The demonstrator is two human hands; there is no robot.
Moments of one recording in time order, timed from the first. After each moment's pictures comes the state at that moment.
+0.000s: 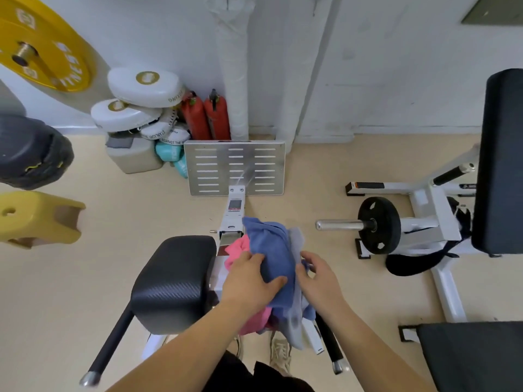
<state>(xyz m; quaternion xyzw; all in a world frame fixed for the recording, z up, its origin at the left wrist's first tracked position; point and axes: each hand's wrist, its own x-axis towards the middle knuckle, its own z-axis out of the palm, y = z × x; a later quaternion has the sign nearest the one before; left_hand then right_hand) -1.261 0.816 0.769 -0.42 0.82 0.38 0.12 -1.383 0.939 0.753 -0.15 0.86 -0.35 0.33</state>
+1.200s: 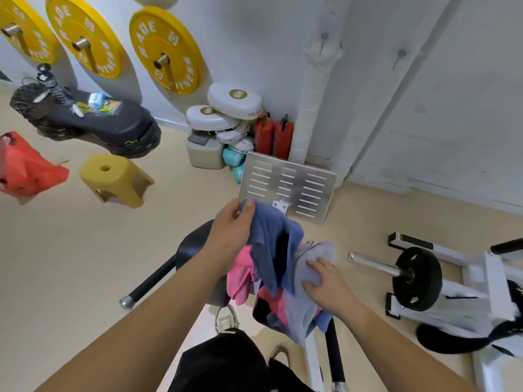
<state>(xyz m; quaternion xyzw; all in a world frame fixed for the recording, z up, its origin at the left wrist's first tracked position) -1.196 0.792 0.877 -0.57 0.54 0.56 -0.27 -1.384 0.943 0.753 -0.46 0.80 -0.07 0.37</state>
